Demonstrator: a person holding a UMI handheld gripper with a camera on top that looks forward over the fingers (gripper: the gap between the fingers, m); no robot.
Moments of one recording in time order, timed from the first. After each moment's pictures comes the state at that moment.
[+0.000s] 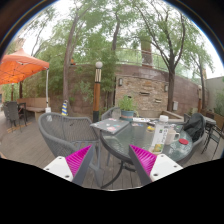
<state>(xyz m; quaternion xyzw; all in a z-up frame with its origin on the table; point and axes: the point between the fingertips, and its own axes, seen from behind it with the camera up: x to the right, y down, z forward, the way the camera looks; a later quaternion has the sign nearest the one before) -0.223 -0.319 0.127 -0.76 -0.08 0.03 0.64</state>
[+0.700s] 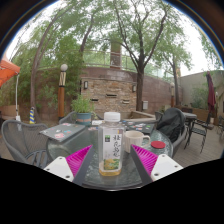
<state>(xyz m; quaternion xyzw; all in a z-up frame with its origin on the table) -0.022 -0.180 0.103 -0.75 0.06 -0.08 0.66</state>
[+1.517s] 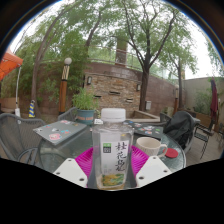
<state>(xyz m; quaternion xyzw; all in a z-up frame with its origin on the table) -0.030 -0.082 0.088 -0.75 0.03 -0.09 0.65</state>
